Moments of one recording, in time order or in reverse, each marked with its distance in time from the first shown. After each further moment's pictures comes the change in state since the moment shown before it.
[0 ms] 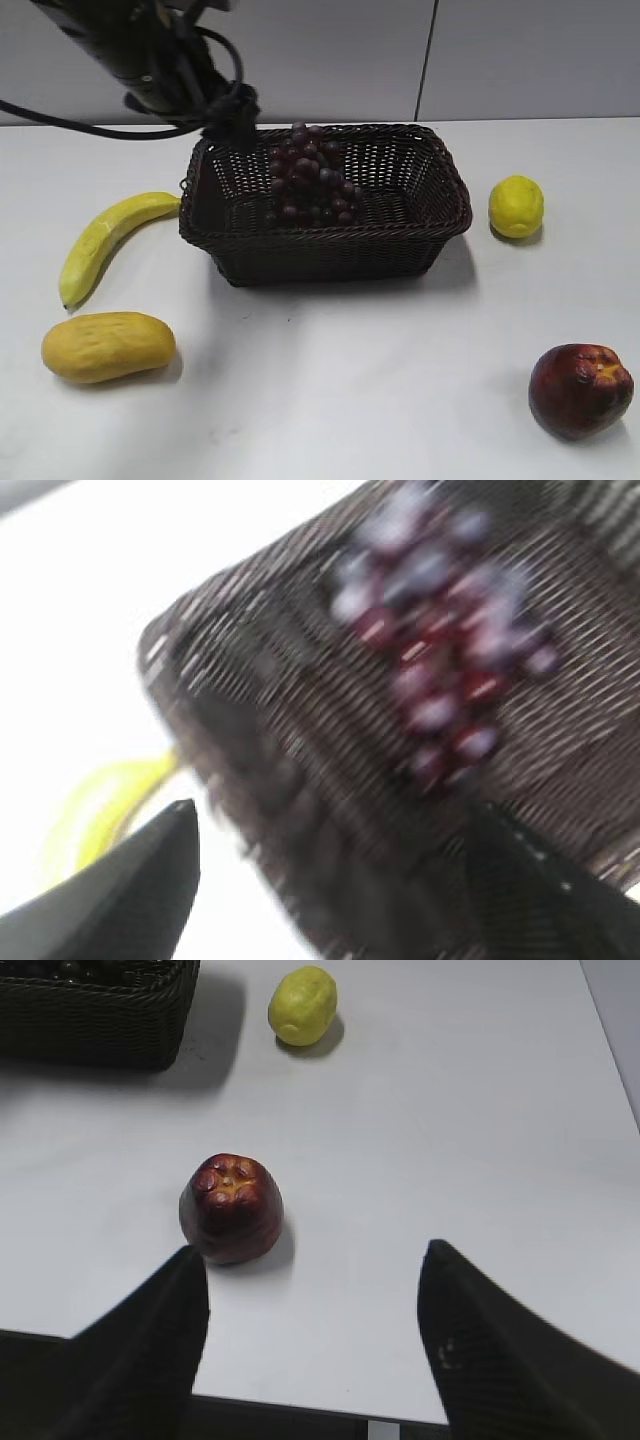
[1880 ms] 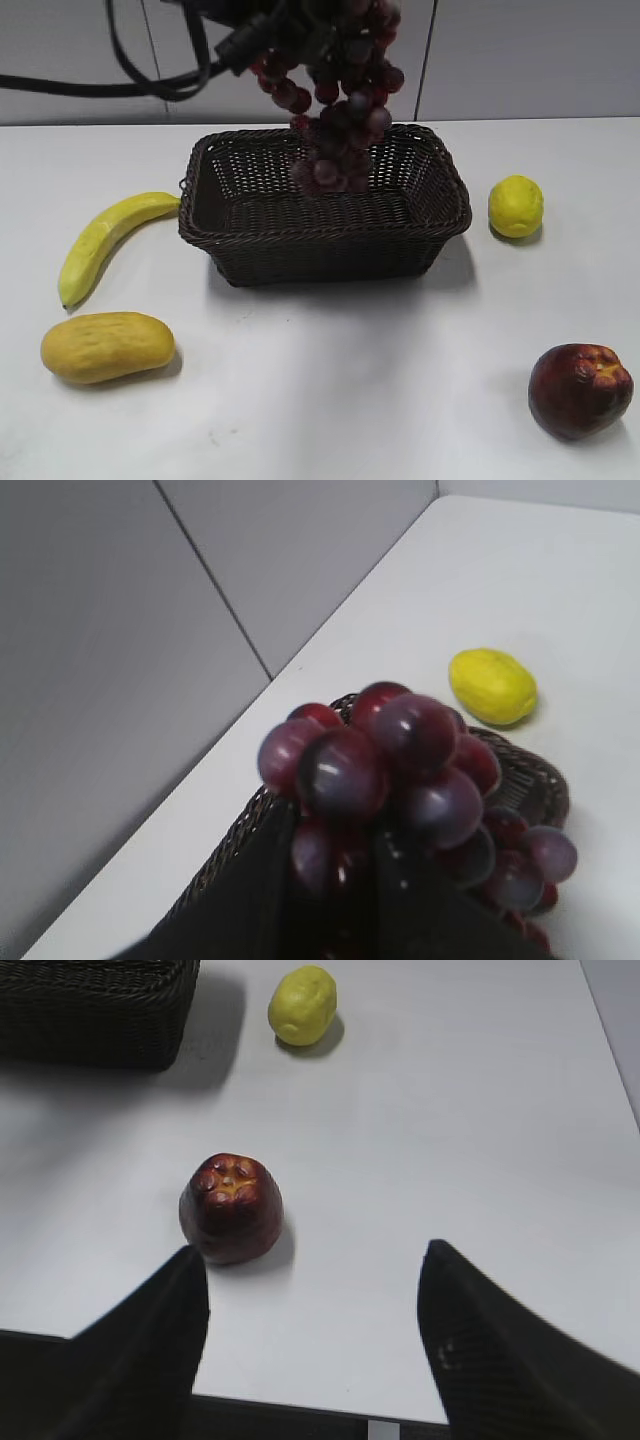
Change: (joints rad) left arm -0.269 -0.273 0.128 0.145 -0.348 0.147; right arm 0.000 0.000 0.000 0.000 0.000 0.000
